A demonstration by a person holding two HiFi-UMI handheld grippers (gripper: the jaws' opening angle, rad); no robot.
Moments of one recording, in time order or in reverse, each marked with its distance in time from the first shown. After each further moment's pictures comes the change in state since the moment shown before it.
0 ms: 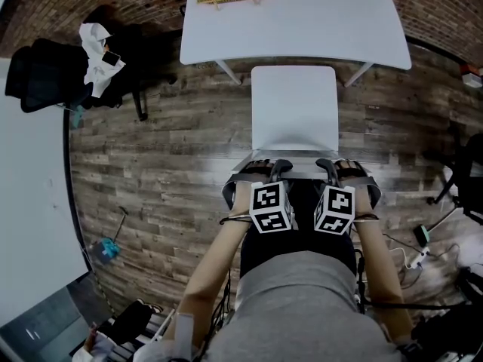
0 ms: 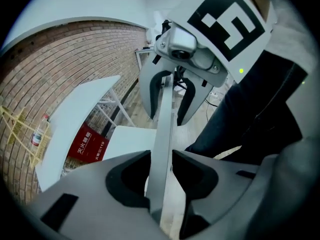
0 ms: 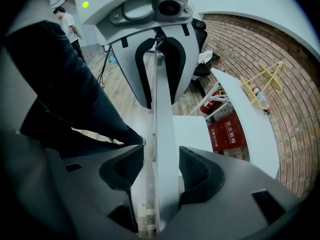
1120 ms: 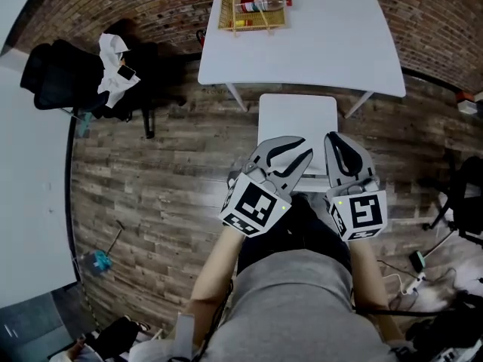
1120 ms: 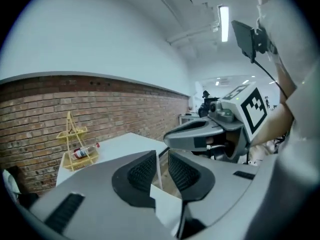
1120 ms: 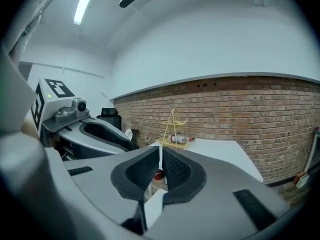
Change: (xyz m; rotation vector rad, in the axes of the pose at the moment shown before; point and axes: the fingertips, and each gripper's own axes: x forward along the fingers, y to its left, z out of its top) left arm -0.181 0.116 0.088 -0.363 -0.727 0.388; right arm -0.183 -0.153 0.071 0.805 -0.875 -0.573
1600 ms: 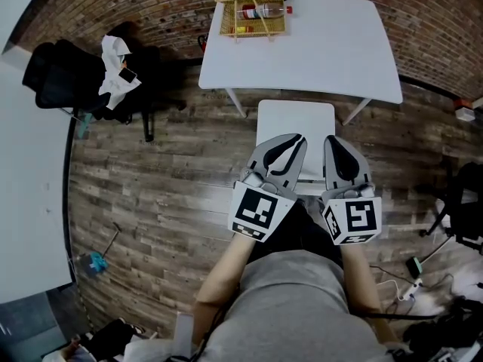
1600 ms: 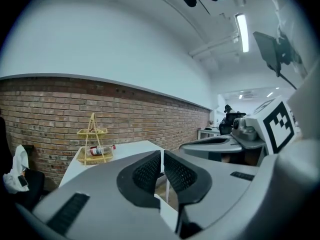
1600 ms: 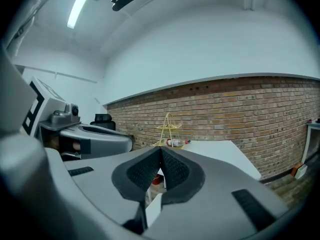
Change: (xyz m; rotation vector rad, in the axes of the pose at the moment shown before) left arm -0.009 0.022 0.023 -0.157 -0.127 0.221; right arm -0.007 -0.003 0.013 0.073 -0.053 -0.084
